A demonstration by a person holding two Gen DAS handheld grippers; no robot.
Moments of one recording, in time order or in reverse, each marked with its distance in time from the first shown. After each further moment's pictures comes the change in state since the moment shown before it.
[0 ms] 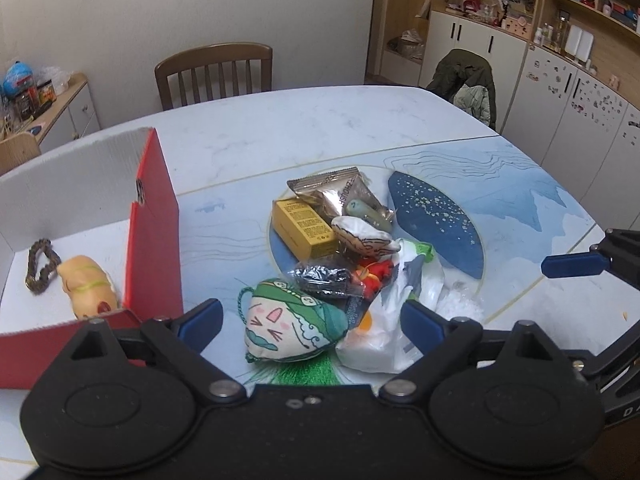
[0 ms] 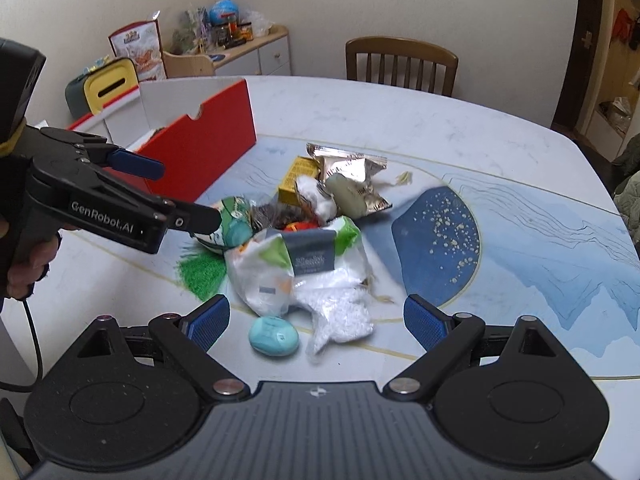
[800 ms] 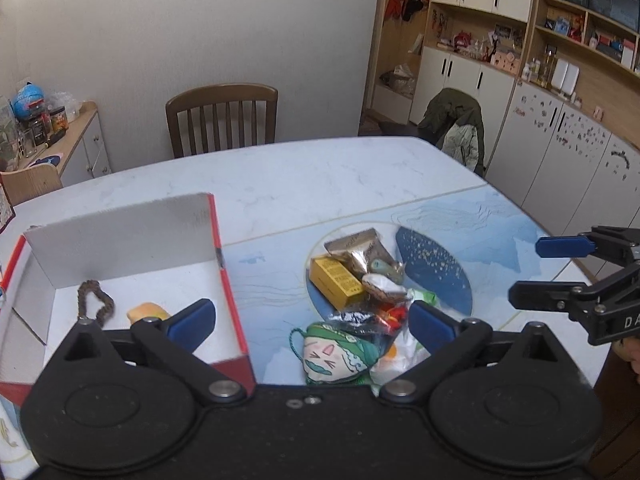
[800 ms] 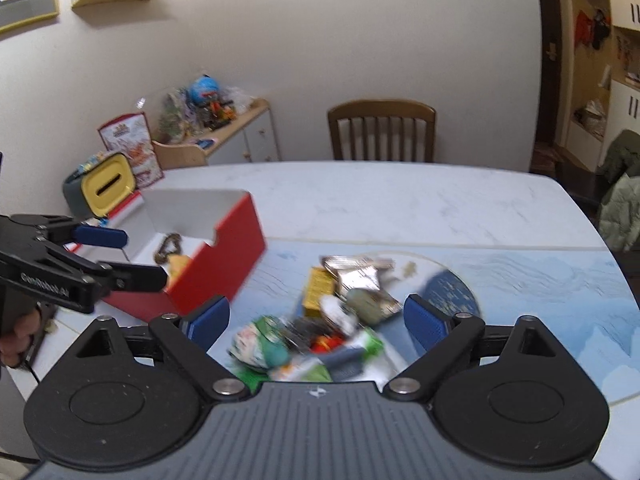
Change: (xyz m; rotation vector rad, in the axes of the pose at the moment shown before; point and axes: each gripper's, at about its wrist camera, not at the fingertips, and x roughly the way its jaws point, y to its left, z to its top) left arm -0.068 0.050 0.027 0.001 -0.089 -0.046; right arm -0.043 0.018 0.065 0.140 -0.169 -0.019
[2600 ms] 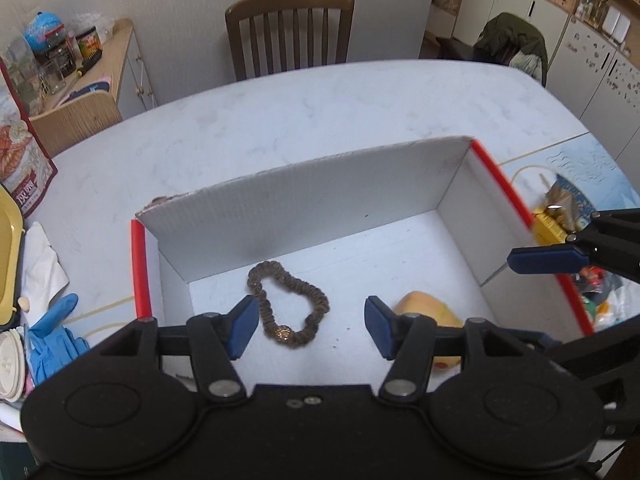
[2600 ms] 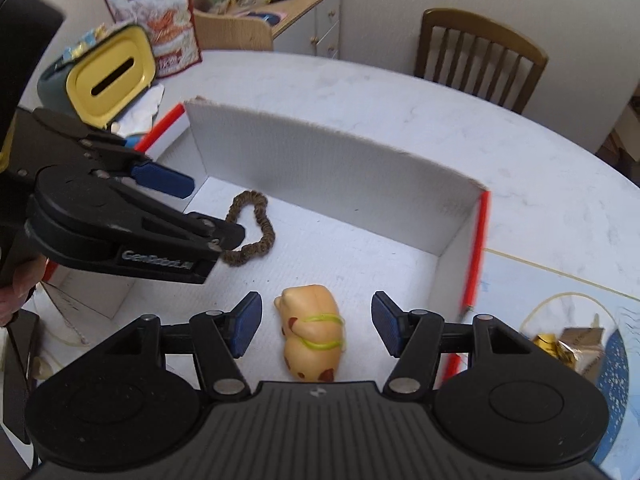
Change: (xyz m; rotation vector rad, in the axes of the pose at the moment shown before) left arm 0.070 0.238 0.040 0.020 0.292 0.041; right arm 0.240 0.231 0.084 -0.152 0.374 -0.026
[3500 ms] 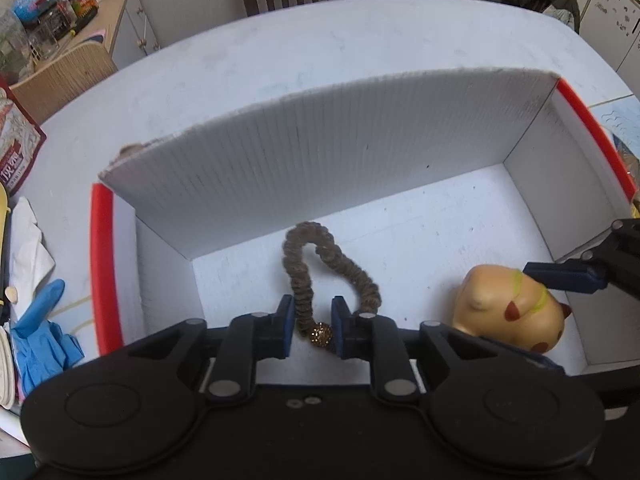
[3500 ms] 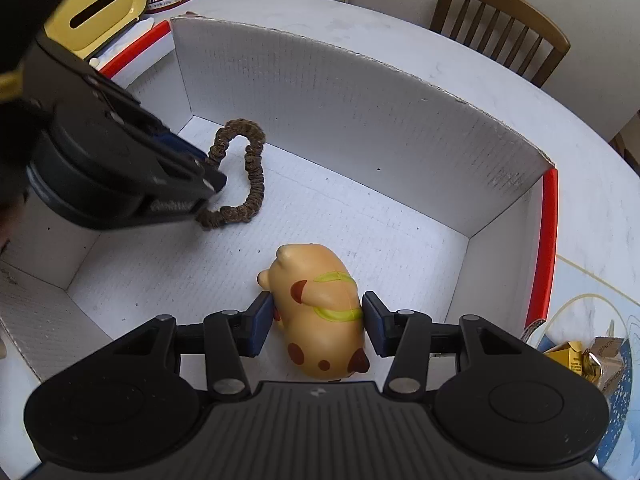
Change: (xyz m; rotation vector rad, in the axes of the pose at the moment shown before) left arm 0.075 0.019 0.003 0.010 0.180 0.069; right arm 0.069 0.016 0.000 -0.087 0.144 -0.047
